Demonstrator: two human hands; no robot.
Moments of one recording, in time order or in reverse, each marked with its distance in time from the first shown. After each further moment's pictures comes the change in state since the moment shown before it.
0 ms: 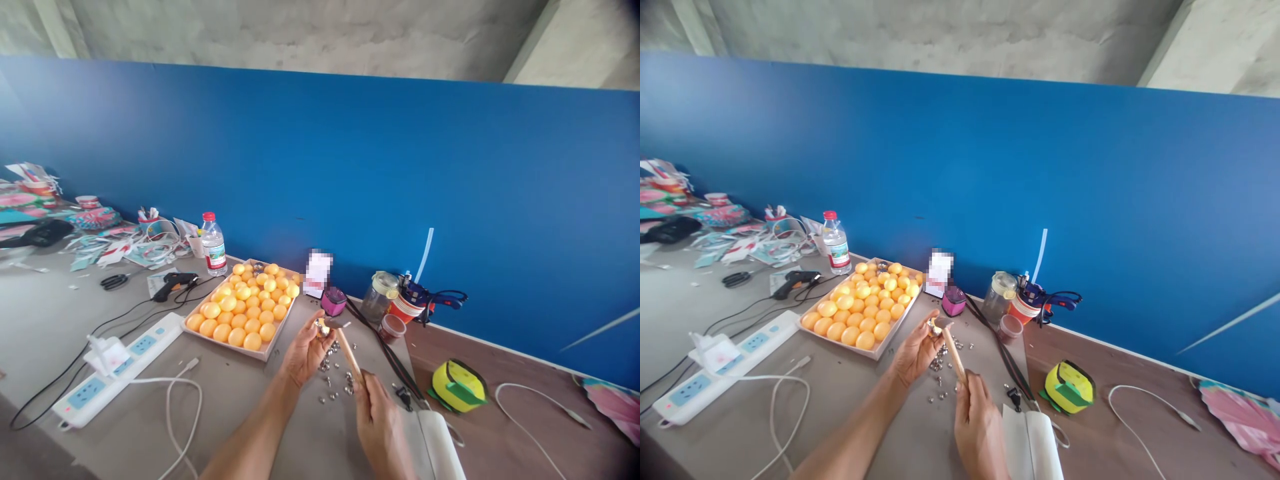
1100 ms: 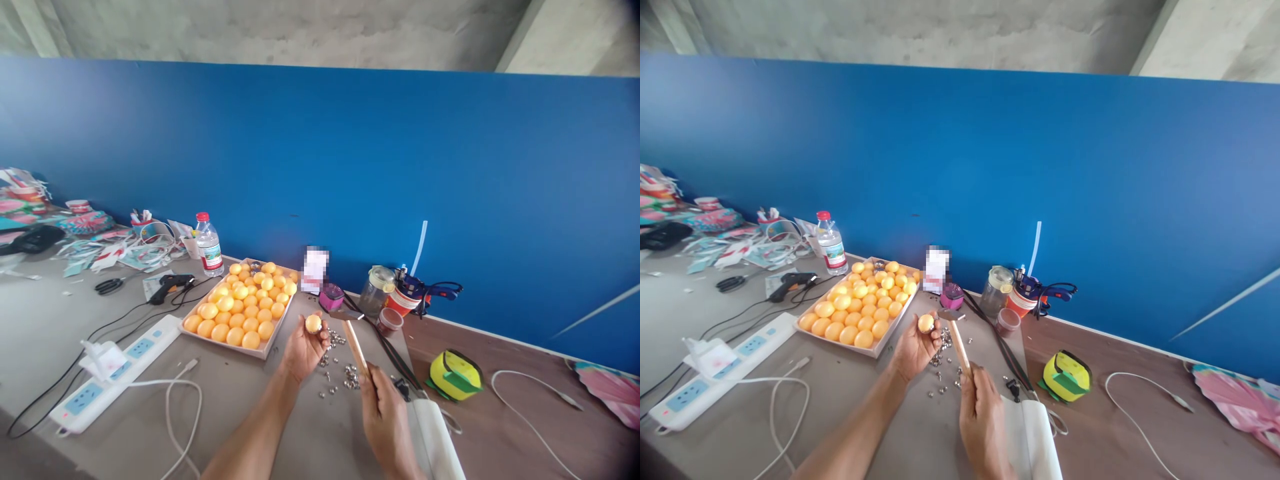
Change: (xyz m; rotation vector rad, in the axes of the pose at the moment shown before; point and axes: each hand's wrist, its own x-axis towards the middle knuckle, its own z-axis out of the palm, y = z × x) left_hand 0.003 0.003 0.004 -0.085 0.131 -0.160; right_hand 0.006 -0.008 -0.010 0.066 0.078 0.037
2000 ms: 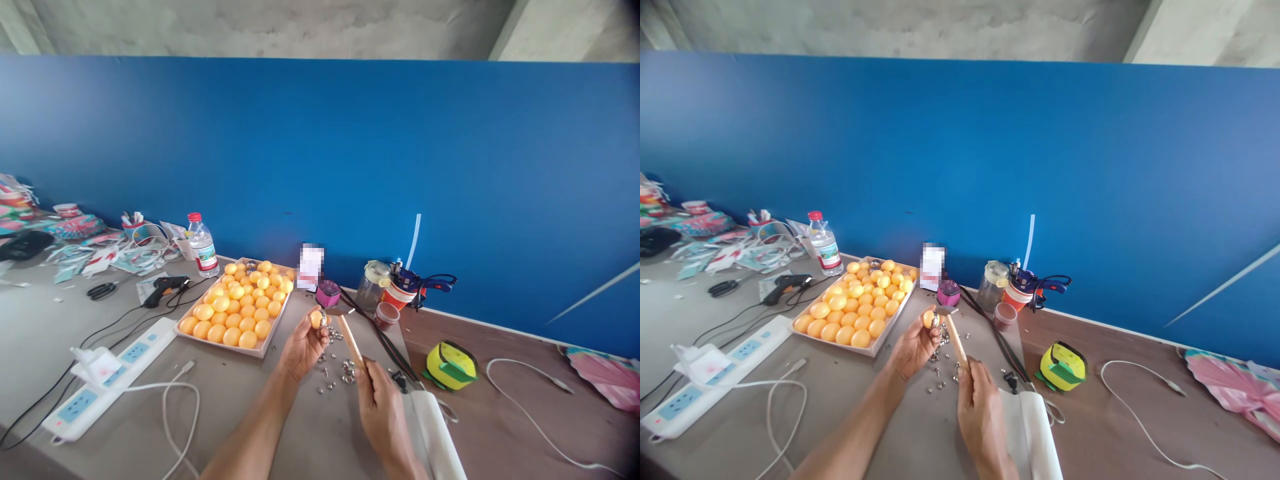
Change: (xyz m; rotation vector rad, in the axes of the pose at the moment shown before) left_hand -0.003 -0.003 0.004 0.145 -0.030 0.049; right_hand -0.001 0.004 0.002 -0.001 -0.033 0.045
